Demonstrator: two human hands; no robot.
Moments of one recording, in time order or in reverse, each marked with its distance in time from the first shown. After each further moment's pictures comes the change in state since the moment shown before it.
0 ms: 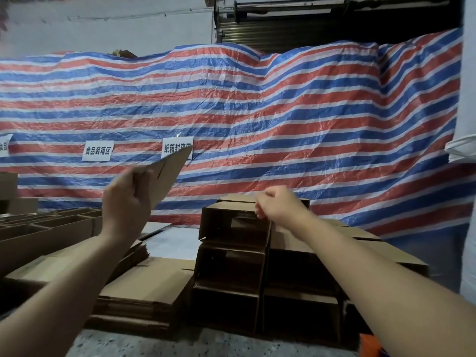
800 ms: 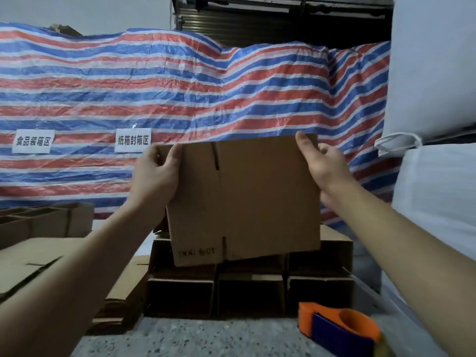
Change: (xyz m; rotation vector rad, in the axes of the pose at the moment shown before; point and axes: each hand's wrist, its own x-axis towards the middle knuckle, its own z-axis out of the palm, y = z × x) left_hand 0.001 0.135 0.042 -0.601 -0.257 -0.479; right_hand -0.061 0.013 -0.142 0.400 0.446 -0.016
